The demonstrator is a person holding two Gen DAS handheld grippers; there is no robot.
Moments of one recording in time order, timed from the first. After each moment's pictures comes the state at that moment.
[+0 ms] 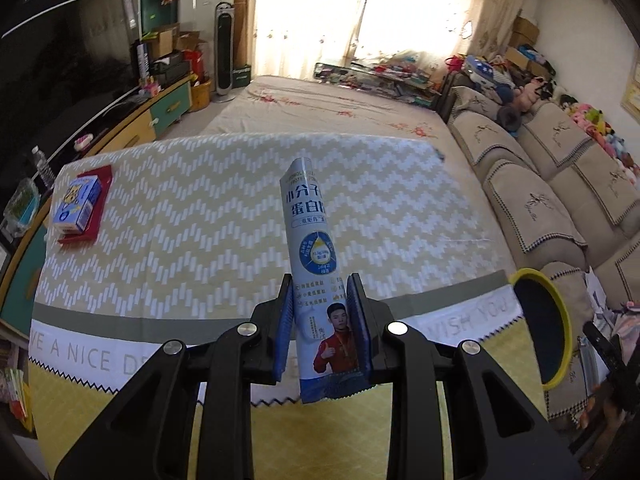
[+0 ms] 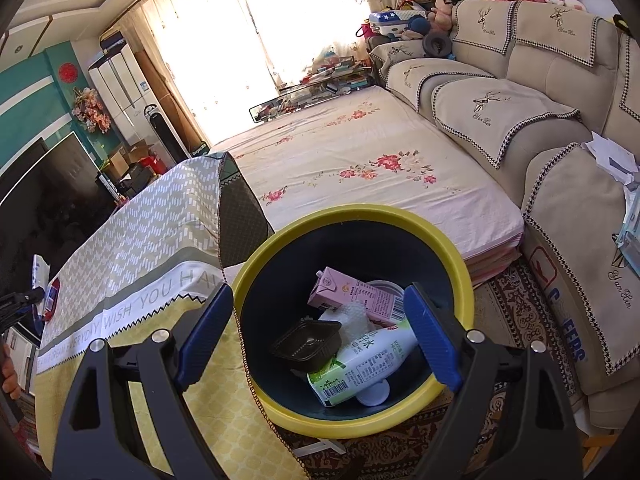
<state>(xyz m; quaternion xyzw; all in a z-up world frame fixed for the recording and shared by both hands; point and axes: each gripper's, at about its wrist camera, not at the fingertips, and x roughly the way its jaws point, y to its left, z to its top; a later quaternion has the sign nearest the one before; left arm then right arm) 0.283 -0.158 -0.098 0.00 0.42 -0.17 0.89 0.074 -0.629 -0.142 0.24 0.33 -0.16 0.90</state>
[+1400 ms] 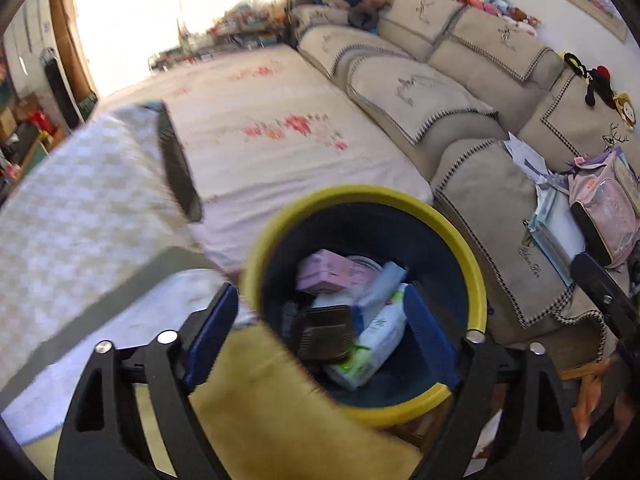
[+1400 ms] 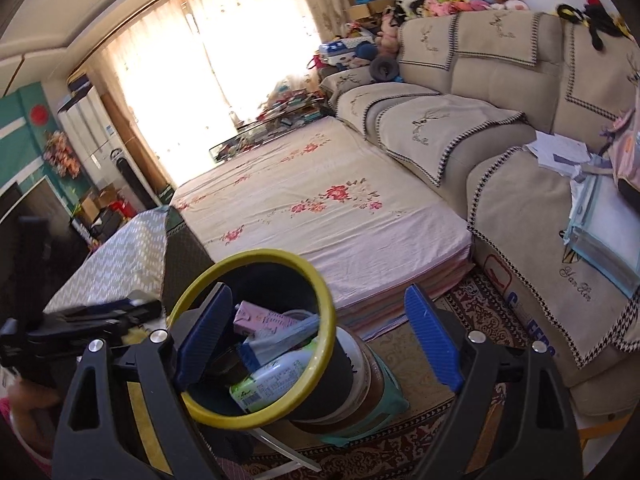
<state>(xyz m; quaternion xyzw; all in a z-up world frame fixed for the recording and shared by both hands) 0.199 -0.476 -0.147 0.15 0.43 -0.36 0.81 -0.005 -0.698 -0.123 0.24 0.28 -0.23 0.90</state>
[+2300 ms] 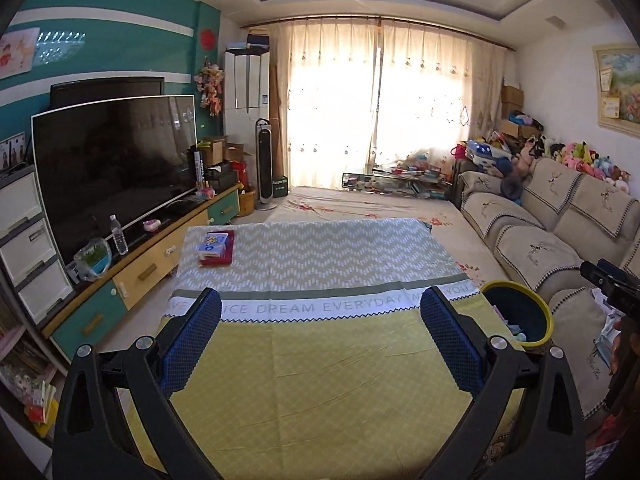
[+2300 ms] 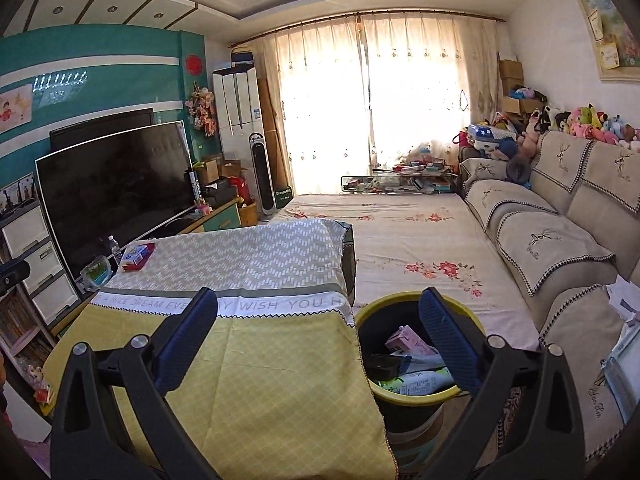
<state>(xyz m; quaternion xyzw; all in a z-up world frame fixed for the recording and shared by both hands) 0.009 -0.042 -0.003 0.01 0.22 -0.10 0.97 -0.039 -0.488 -0.011 0.07 0.20 -0.03 0.98</state>
